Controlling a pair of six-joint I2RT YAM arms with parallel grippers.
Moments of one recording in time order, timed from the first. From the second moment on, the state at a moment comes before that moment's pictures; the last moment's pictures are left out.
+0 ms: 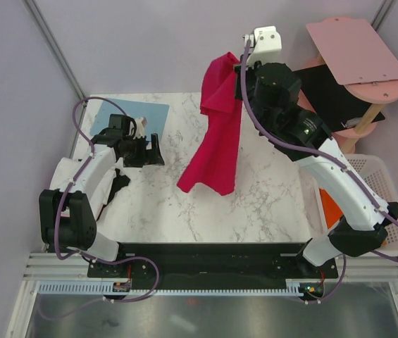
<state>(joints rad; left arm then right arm) -0.12 1.50 1.14 -0.66 0.31 -0.15 0.82 1.55 2.02 -0.48 0.65 0.02</state>
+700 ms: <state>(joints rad) -0.12 1.50 1.14 -0.66 0.31 -0.15 0.65 1.46 1.32 -0.51 0.66 0.22</state>
